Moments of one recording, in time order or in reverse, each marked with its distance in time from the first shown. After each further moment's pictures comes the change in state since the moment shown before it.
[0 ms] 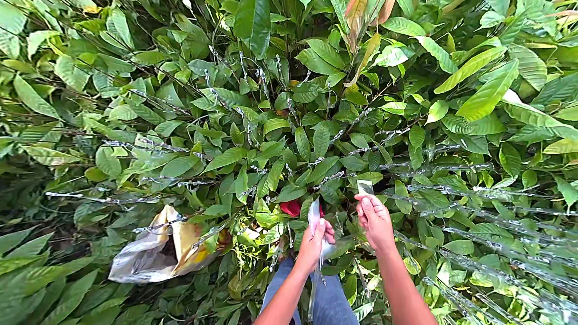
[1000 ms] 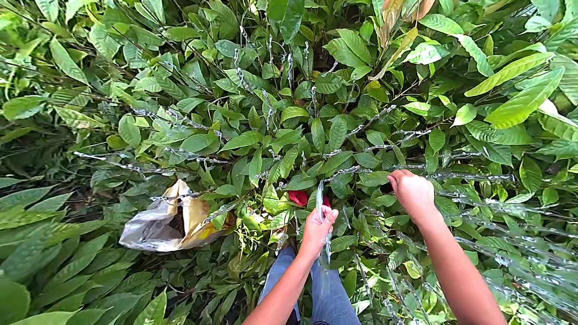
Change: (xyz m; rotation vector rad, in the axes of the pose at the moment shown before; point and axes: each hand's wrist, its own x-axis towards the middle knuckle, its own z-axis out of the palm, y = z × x) left_hand 0.004 0.003 -0.007 -0.189 0.121 0.091; right_hand 0.067 -0.067 -0.023 -1.851 -0.157 -0.068
